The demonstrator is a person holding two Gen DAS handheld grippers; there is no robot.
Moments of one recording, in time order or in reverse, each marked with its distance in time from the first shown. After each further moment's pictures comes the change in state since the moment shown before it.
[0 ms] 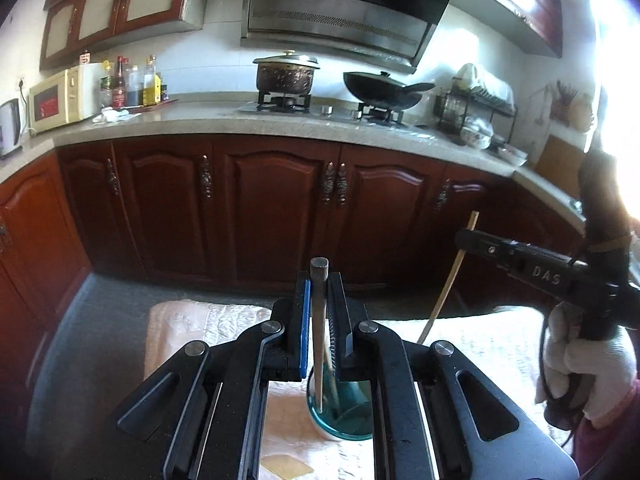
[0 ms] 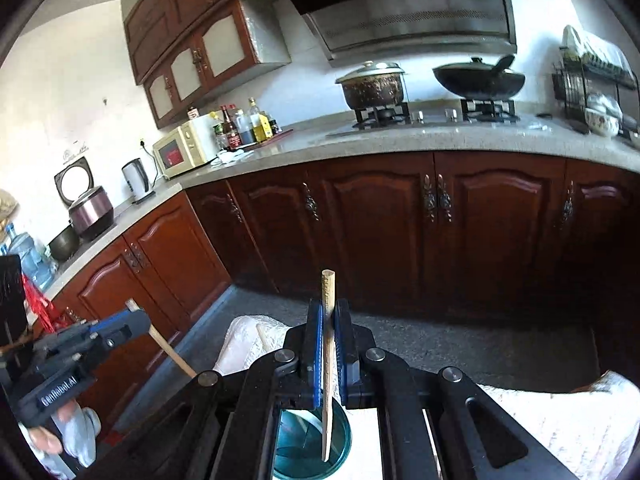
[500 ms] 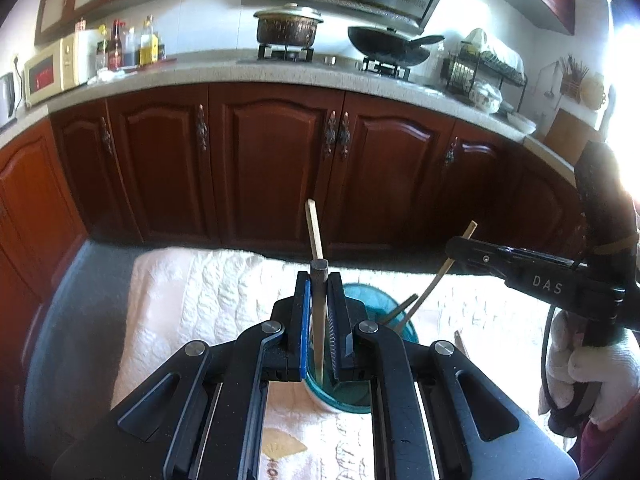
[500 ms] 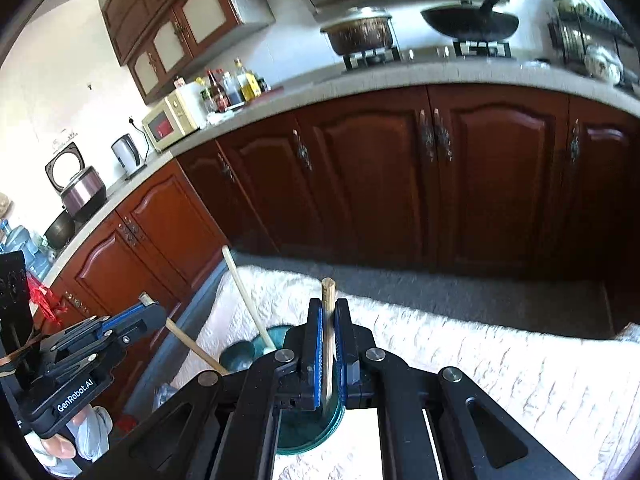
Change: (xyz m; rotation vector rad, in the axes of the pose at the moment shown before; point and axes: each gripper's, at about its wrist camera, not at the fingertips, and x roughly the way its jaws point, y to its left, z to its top) left arm 0.037 -0.007 -0.052 -0.021 0.120 0.008; right arm 0.043 -0.026 -0.056 0.060 0.153 0.031
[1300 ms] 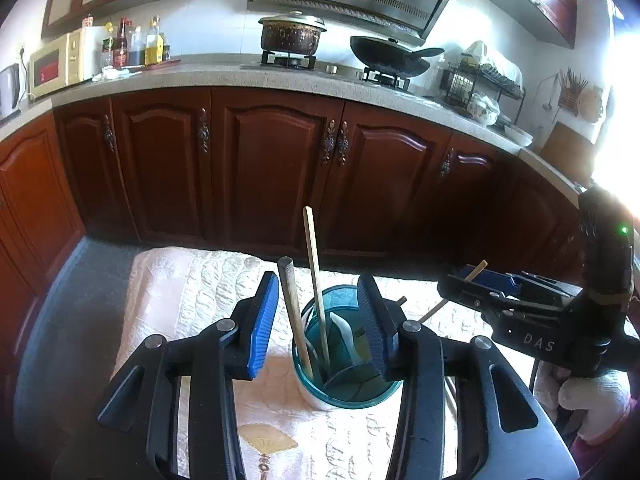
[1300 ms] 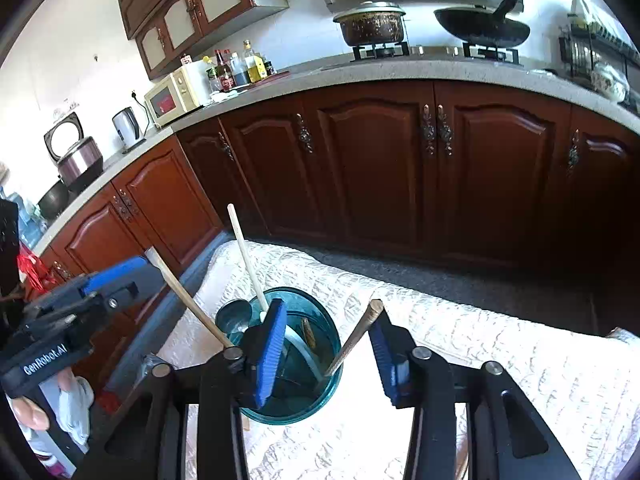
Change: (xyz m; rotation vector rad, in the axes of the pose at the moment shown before) left arm -0.022 0.000 0.005 -0.030 -0.027 -0.023; right arm -0.010 0.014 -0.025 -0.086 0.023 -0.057
